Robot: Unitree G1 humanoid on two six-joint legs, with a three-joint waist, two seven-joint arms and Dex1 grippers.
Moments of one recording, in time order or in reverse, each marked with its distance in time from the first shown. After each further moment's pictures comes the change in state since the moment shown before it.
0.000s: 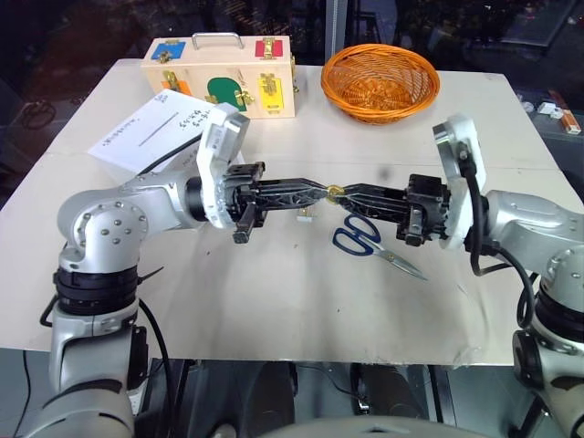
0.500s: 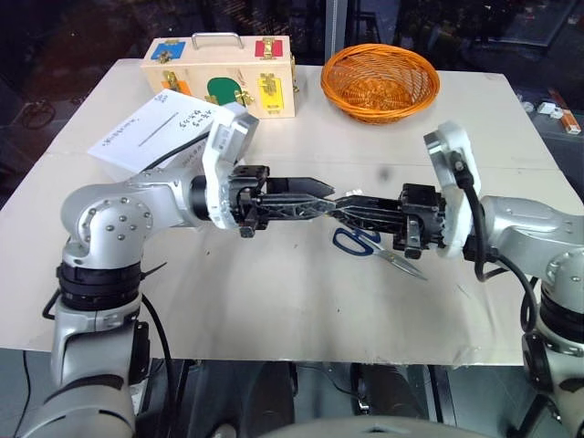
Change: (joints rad) left arm -0.029 -0.002 -0.032 -0.007 0.023 0.014 -0.046; right arm 0.008 -0.057 0.055 -0.002 0.074 -0.060 -0.006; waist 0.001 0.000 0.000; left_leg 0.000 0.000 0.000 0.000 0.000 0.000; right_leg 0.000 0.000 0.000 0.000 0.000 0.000
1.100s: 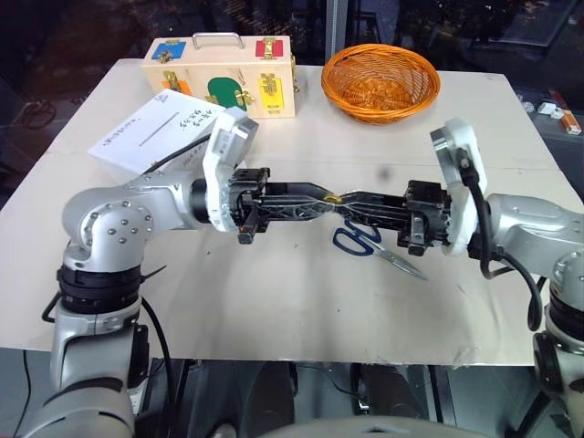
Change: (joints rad) left arm 0.016 0.001 0.006 -0.007 0.007 -0.004 -0.006; right arm 0.001 -0.046 0.010 0.001 0.029 -0.026 -0.026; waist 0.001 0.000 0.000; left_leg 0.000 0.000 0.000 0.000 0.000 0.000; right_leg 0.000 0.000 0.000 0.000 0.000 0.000
